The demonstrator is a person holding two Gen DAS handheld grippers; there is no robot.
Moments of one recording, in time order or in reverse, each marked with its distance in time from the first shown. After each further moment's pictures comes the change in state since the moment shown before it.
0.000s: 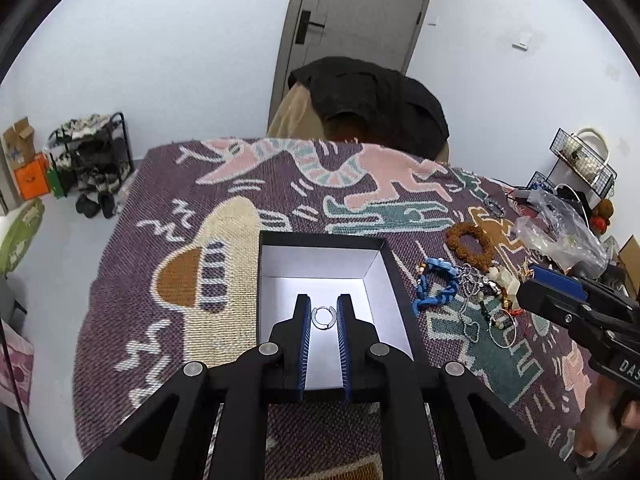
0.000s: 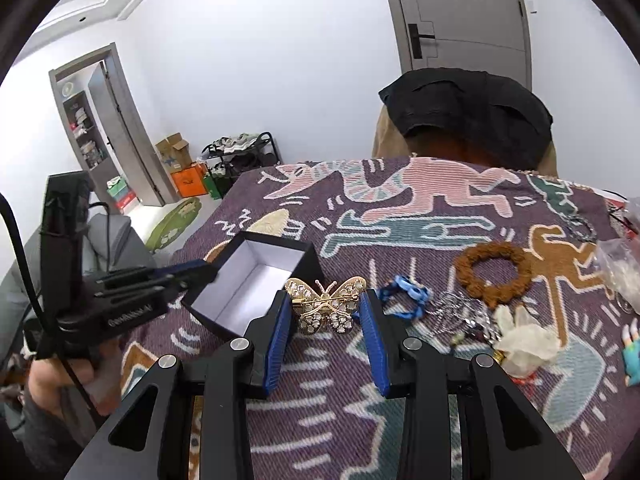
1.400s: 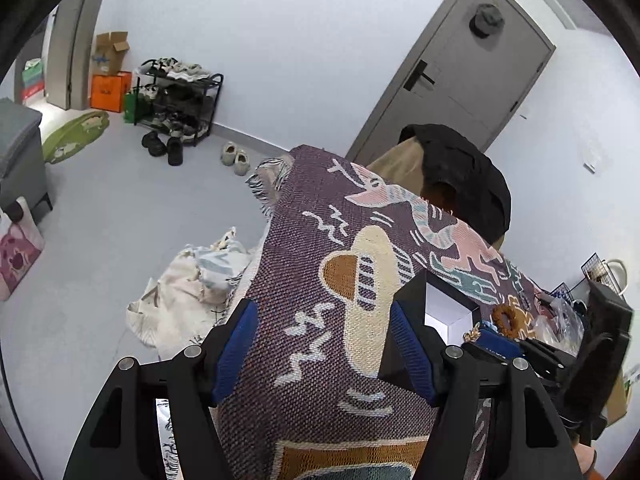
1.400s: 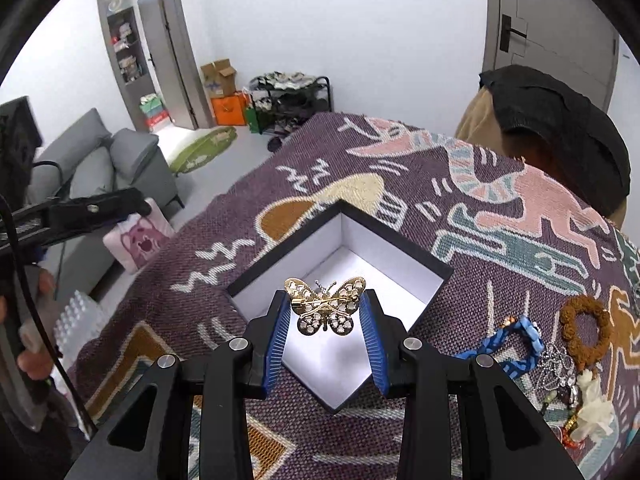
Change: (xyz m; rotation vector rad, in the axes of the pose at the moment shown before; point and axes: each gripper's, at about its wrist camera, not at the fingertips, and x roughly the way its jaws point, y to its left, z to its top) left arm -0.089 0.136 -0.029 -0.394 -0.113 0.078; right arm 0.094 0.096 0.011 -0.250 0.213 0.033
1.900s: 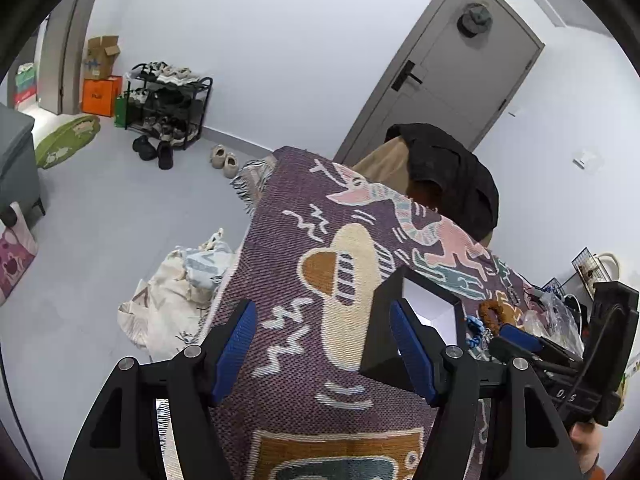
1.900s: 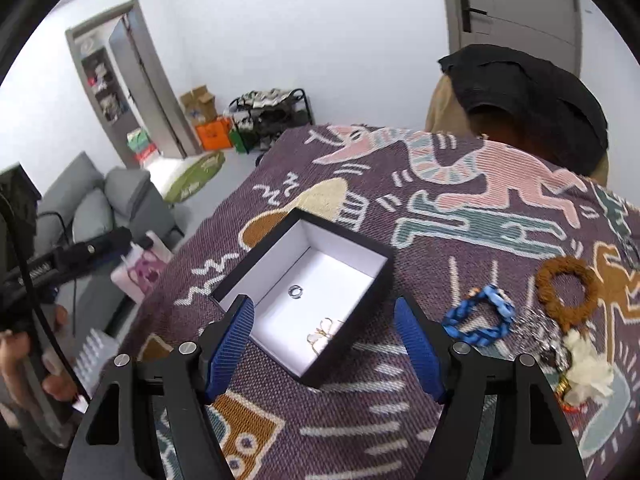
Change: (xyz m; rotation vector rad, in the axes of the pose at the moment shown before) left arm -0.007 -0.020 -0.004 0.027 -0.005 -0.037; right arm -0.053 -0.044 -0.016 0.175 -0.078 0.035
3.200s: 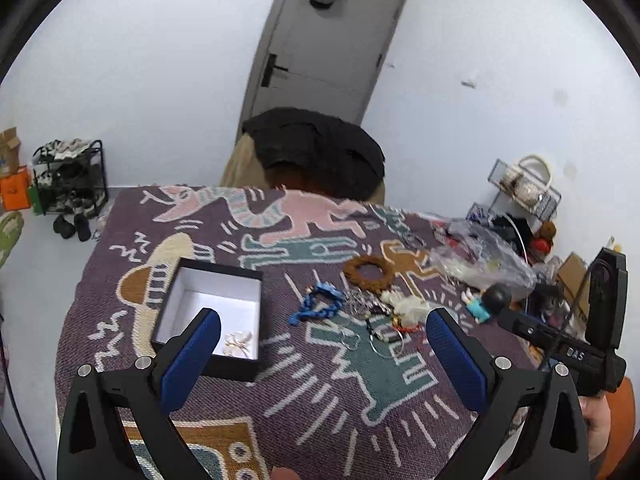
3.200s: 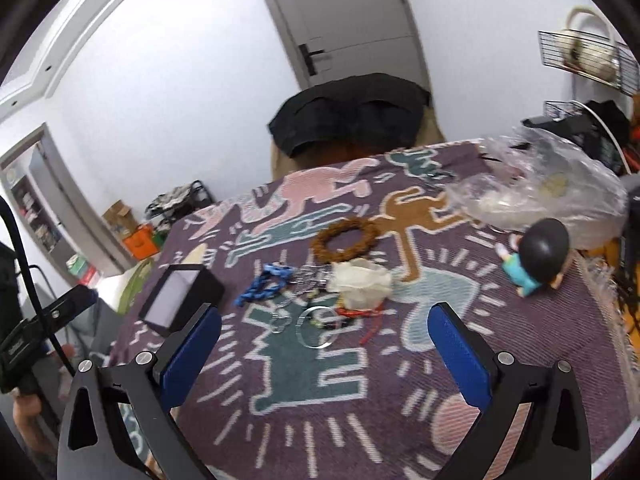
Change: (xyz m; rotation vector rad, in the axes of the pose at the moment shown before) left arm -0.015 -0.194 -0.059 0.367 0.002 -0.195; right arm -0.169 -0.139 -0.106 0.374 -0.233 -0.238
